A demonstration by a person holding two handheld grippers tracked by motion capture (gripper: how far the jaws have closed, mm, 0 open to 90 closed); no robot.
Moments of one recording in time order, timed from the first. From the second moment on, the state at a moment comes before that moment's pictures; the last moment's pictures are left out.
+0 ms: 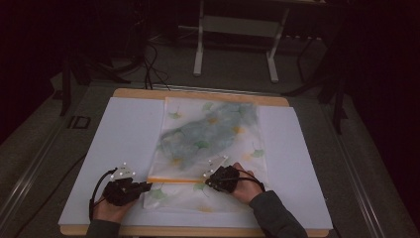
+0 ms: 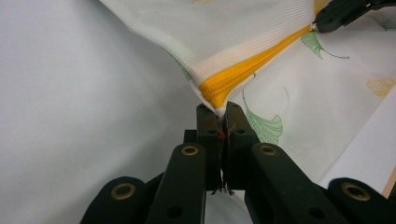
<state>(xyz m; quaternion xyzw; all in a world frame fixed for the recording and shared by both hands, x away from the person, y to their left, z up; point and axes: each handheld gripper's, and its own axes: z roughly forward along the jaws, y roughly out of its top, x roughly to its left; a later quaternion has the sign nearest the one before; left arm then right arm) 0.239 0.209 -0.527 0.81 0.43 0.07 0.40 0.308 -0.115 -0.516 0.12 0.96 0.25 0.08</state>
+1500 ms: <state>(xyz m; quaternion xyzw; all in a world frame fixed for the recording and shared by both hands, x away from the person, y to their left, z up) 0.239 0.212 -0.527 0.80 0.44 0.08 0.40 0.303 -0.166 -0.511 0.15 0.96 0.24 0.09</state>
